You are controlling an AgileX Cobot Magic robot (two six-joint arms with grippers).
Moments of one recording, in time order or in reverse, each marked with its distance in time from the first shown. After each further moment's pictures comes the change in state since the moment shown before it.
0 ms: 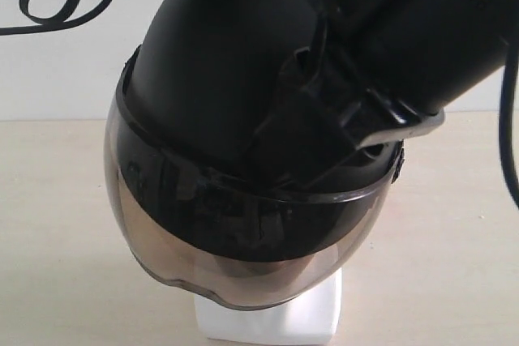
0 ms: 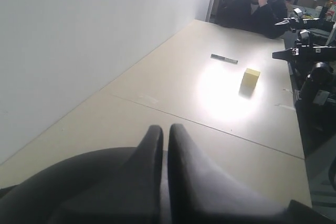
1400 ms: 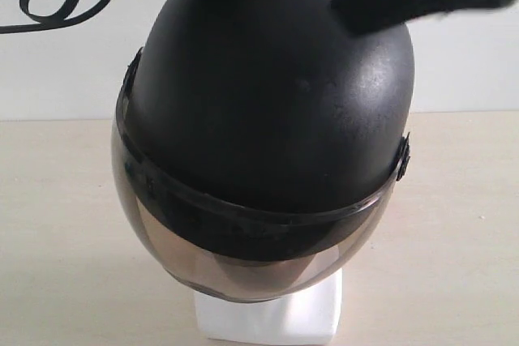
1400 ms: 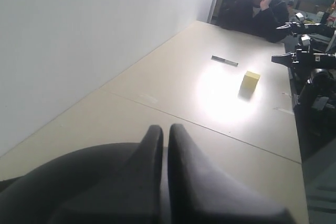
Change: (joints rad) left arm 0.000 0.000 0.000 0.000 0.004 -0.033; right arm 0.090 -0.222 -0.090 -0.465 -0.050 0.274
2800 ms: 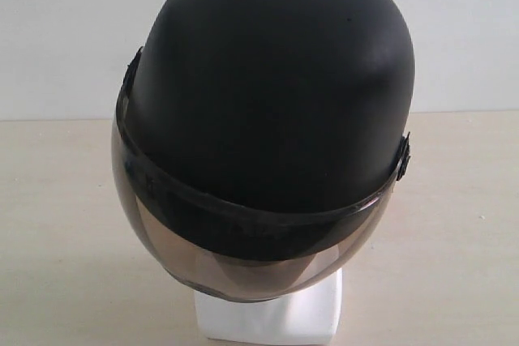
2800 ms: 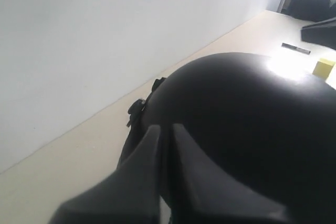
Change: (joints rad) left arm 0.463 -0.223 0.251 0.015 -0.228 0.111; right arm -0.702 -0.153 0.542 -0.469 -0.601 0.363
